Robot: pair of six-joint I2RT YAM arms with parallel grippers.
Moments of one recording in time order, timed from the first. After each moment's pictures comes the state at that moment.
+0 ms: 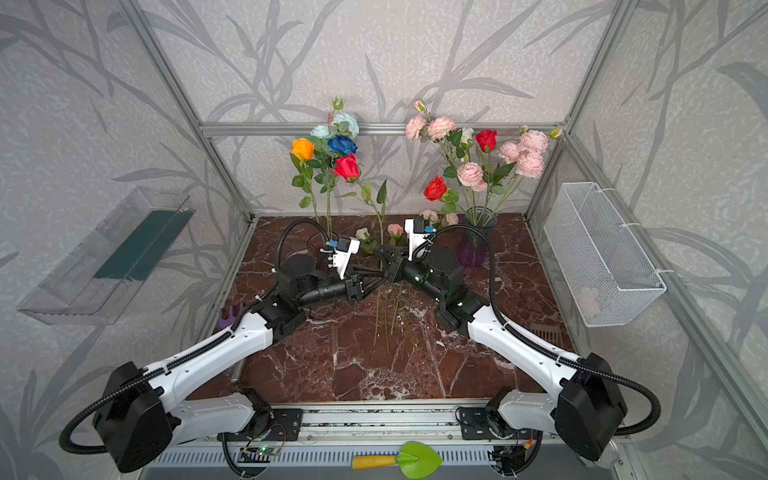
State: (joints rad) left arm -0.64 1.22 0.84 0.26 0.55 -0.49; right arm 0.69 1.26 0.92 0.35 -0.19 0.67
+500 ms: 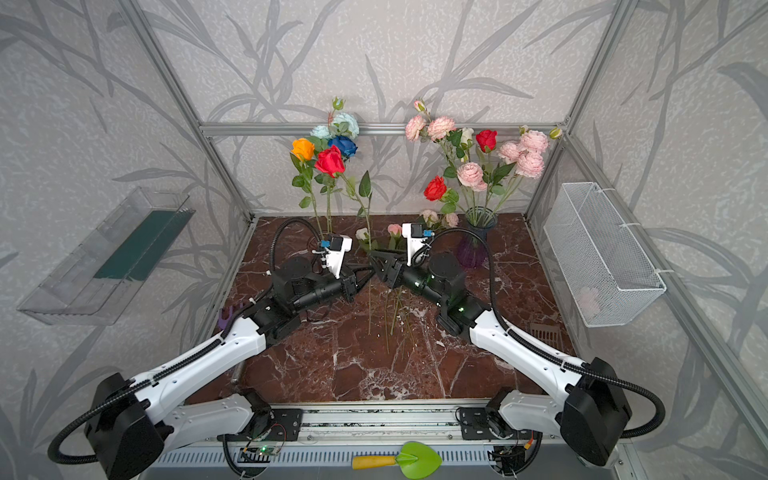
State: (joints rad) left arm -0.65 1.12 0.84 0.18 0.30 -0.39; right arm 0.72 1.18 0.87 0.35 -0.21 0.65
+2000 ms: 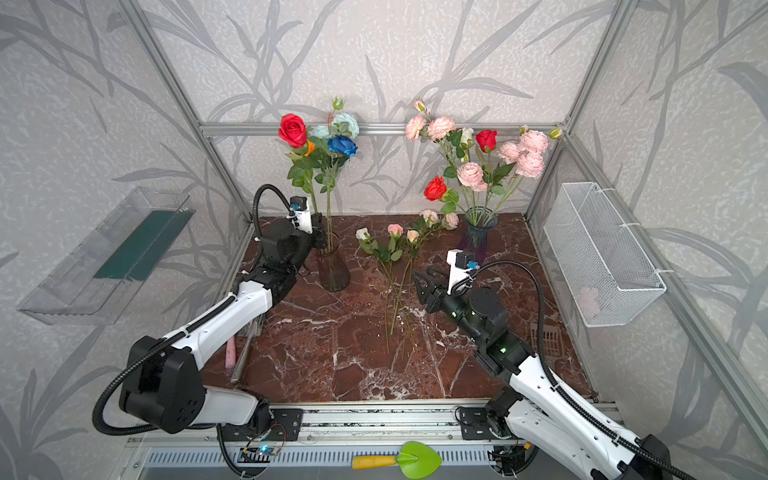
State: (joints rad) left arm -0.33 1.39 0.99 0.28 -0.16 -0.02; right arm 0.64 0.80 0.60 0.18 -0.01 0.51
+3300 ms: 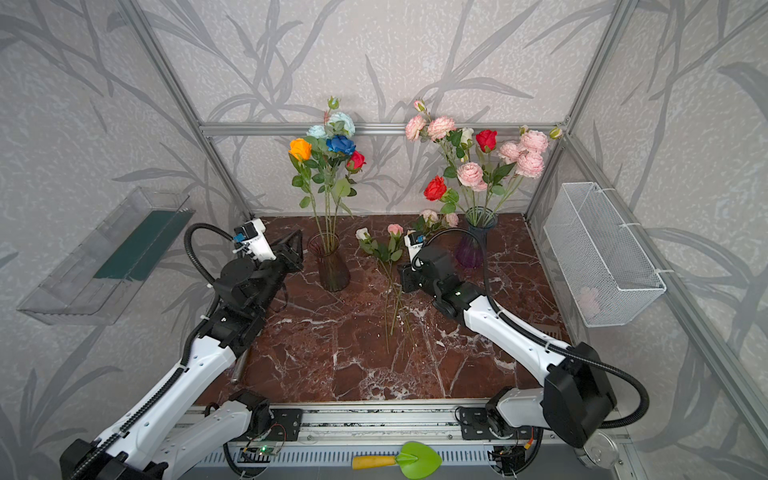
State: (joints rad) left arm -0.35 0.94 0.75 0.21 -0.13 -0.54; right arm 0.62 1.44 1.04 -0.16 -0.02 0.24
